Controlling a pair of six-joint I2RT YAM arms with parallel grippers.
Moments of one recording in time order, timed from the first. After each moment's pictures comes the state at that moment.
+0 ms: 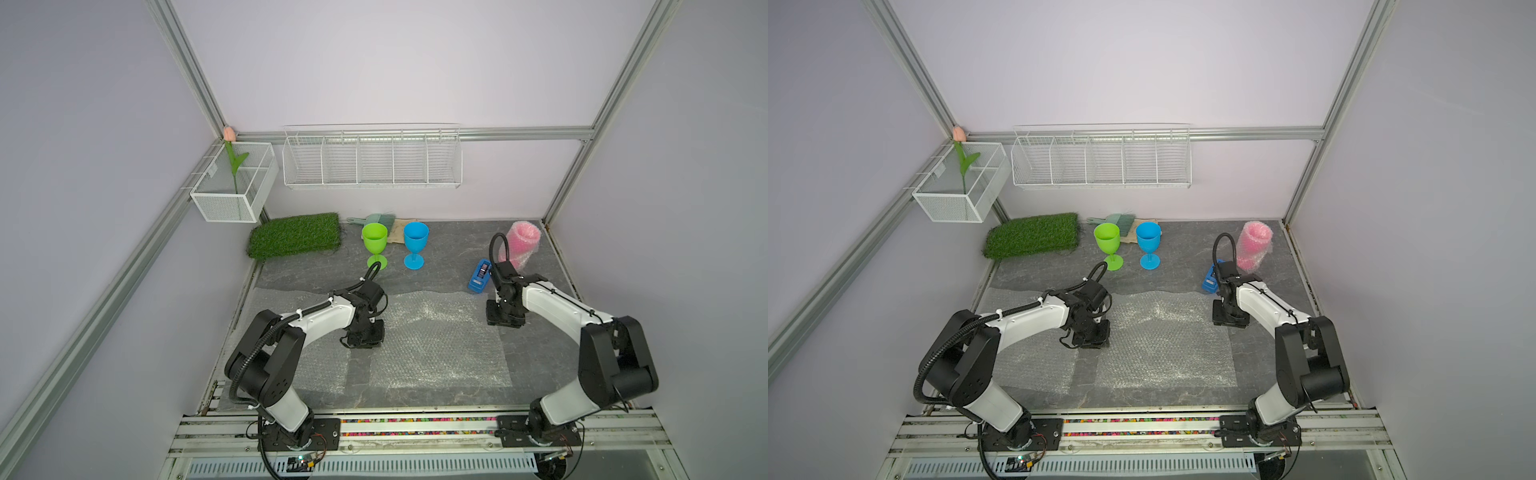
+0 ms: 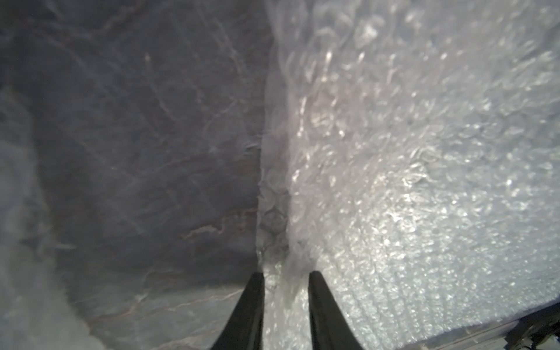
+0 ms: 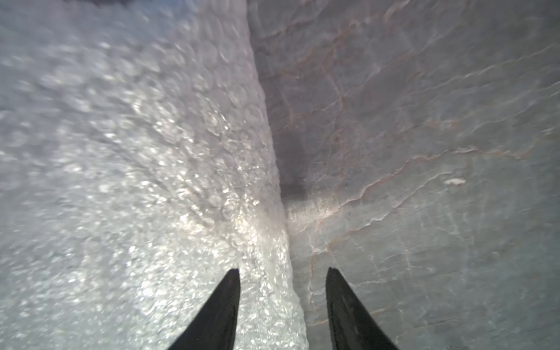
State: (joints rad) left arm -0.62 1.63 0.93 -0.73 0.22 -0.55; right arm 0.26 1.52 0.99 -0.86 0.10 0.37
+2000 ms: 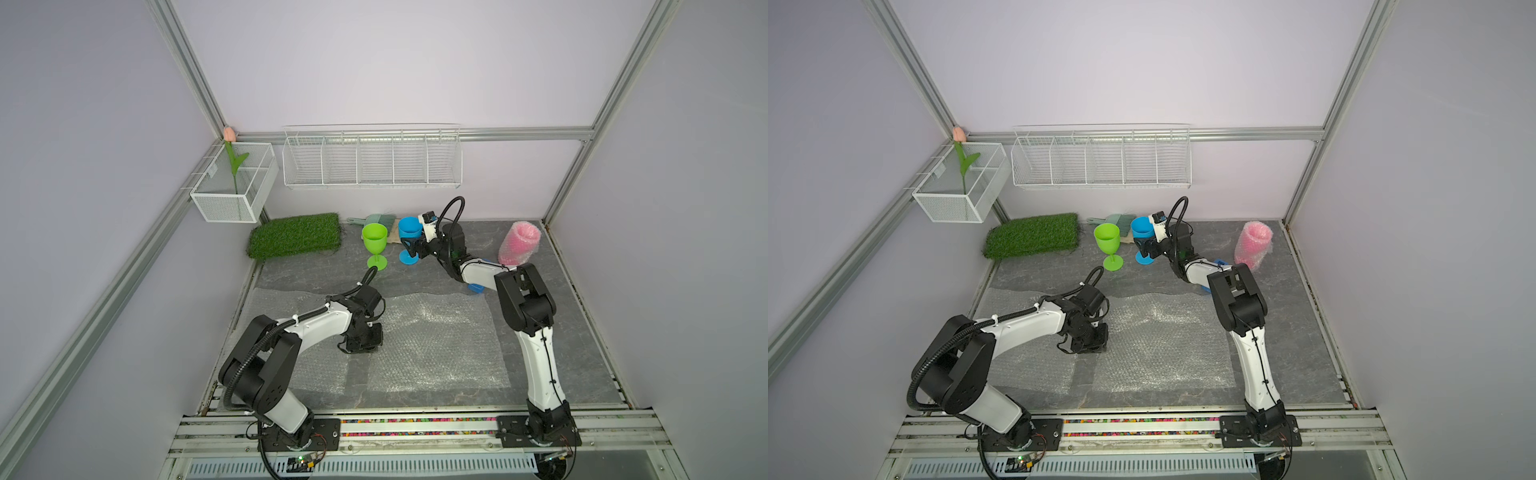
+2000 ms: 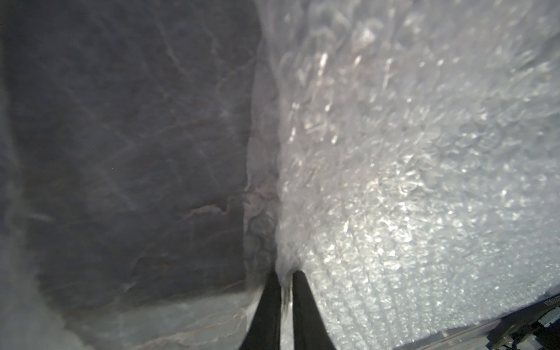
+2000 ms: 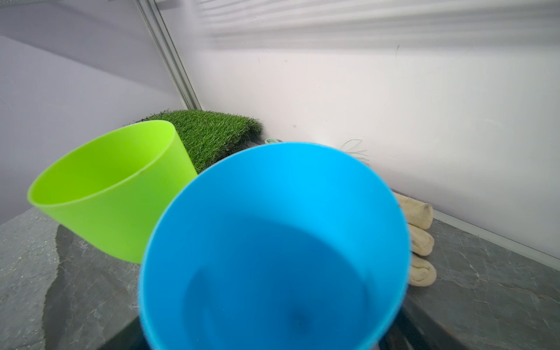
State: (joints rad) left arm -0.62 1.59 0.86 -0.68 0.25 -0.62; right arm 0.42 2.30 1.57 0.52 -0.38 0.10
